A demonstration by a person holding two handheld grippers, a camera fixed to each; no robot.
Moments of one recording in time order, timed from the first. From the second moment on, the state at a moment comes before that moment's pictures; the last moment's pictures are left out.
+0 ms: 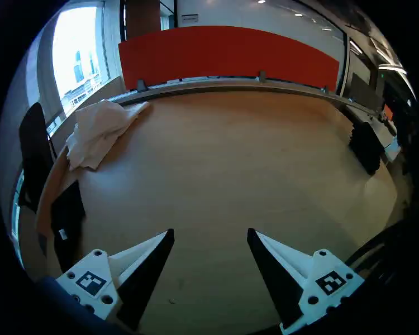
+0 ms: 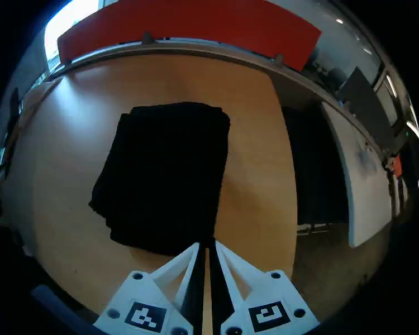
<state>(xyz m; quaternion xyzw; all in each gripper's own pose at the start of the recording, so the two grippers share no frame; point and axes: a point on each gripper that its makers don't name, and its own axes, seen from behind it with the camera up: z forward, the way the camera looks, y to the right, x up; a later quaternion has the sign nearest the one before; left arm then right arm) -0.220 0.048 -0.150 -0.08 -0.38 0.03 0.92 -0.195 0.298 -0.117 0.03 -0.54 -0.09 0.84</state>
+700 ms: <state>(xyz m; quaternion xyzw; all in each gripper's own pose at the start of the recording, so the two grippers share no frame) -0.218 0.051 -0.152 -0.08 -0.38 0.03 0.92 -0.196 0.296 -0.121 0.02 -0.53 -0.09 0.84</state>
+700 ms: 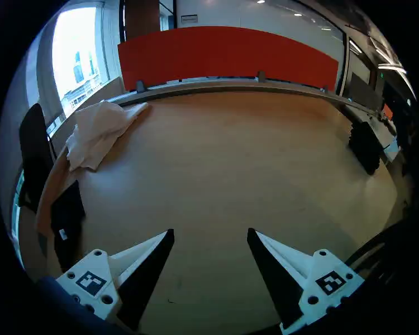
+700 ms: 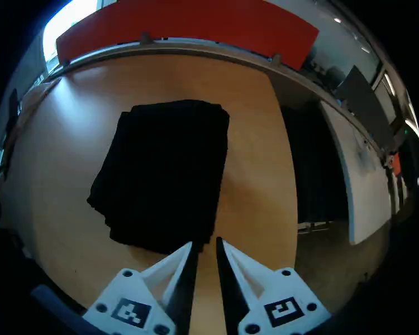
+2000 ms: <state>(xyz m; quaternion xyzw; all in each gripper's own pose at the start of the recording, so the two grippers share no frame) -0.219 0.046 -0.144 -0.06 -0.37 0.02 0.93 -0.175 0.253 -0.109 -0.06 -0.45 0.03 0.89</state>
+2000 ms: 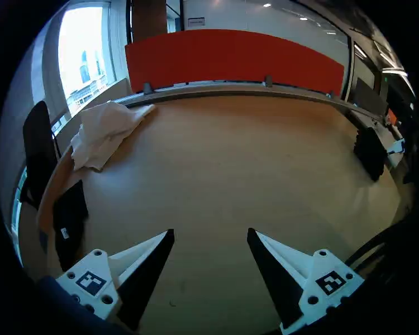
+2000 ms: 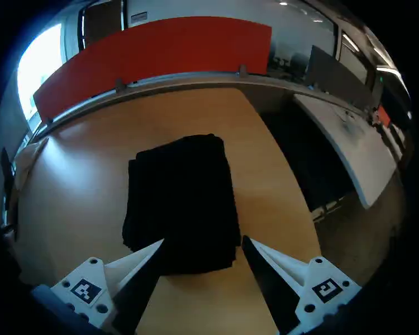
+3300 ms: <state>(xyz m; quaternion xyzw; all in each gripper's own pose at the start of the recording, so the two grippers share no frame) -0.203 0.053 -0.128 -0.06 -0.34 0.02 0.94 -0.044 0.227 -0.062 -0.13 -0.15 0.02 0.98</state>
